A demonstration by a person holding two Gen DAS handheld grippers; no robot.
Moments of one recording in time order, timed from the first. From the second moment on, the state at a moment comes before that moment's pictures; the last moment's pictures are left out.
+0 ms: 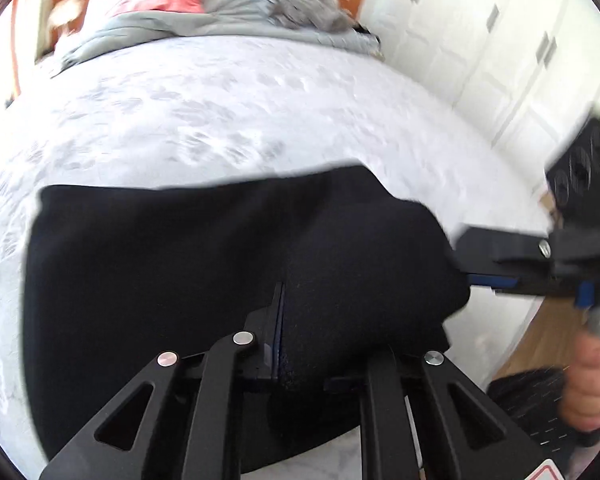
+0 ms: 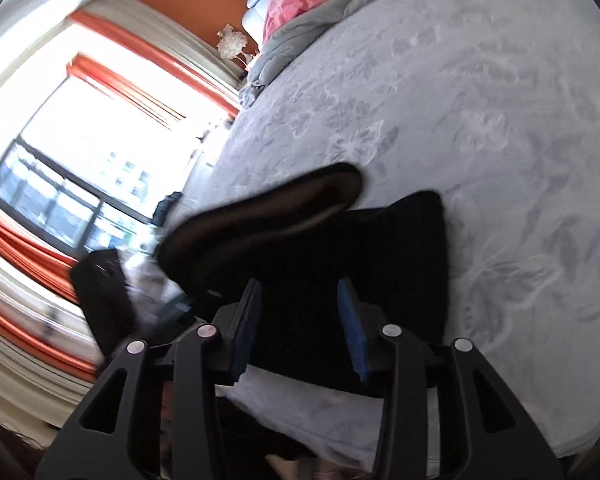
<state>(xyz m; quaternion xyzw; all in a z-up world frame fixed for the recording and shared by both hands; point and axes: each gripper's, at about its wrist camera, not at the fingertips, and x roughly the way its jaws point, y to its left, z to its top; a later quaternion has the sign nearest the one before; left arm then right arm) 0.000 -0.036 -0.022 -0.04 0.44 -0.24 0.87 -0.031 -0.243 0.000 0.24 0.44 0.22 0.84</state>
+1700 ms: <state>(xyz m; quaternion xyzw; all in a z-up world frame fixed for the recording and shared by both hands) -0.040 0.267 0.012 -0.27 0.37 0.13 0.88 -0.041 -0.201 0.073 0.09 0.33 0.19 0.92</state>
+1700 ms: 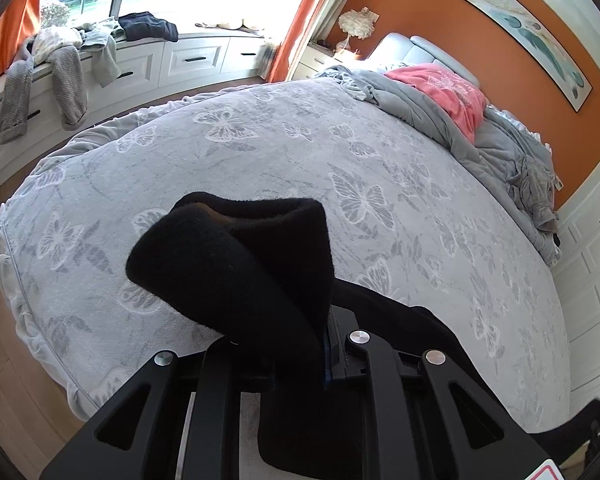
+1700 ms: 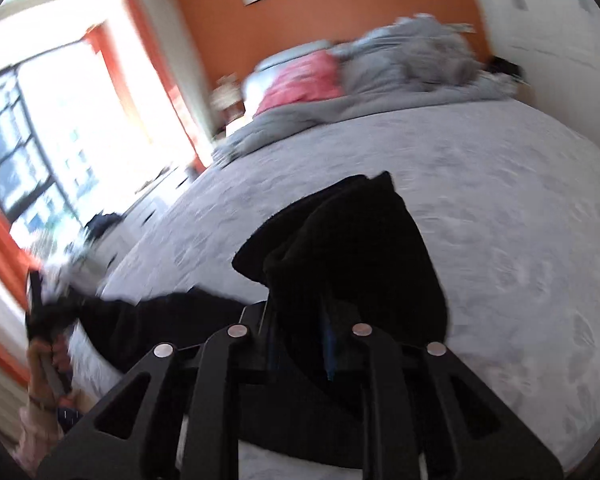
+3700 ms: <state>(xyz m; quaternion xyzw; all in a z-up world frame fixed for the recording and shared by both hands) -0.054 0.058 -0.005 0.02 0.37 -0.02 0.93 -0.020 -0.189 0.025 0.08 0.42 0.19 0.89</state>
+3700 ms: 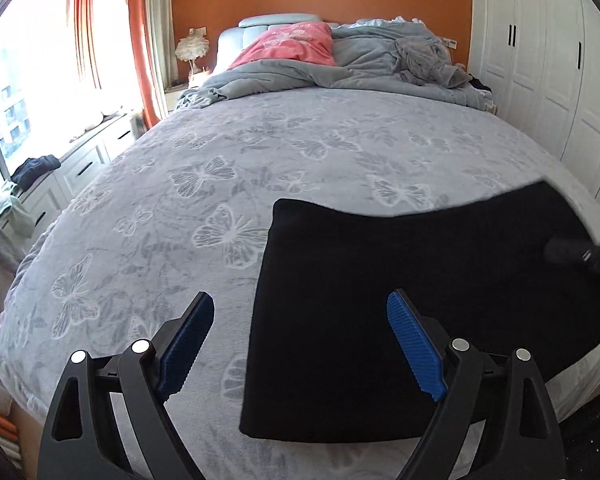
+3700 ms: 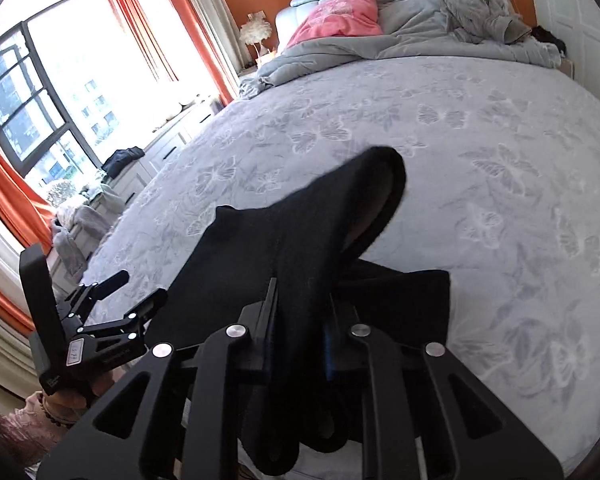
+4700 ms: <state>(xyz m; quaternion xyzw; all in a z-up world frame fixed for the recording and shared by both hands) -0.044 0.016 -0.038 0.06 0.42 -0.04 0.91 0.007 -0.218 -0.035 0.11 0.45 0.13 0.88</state>
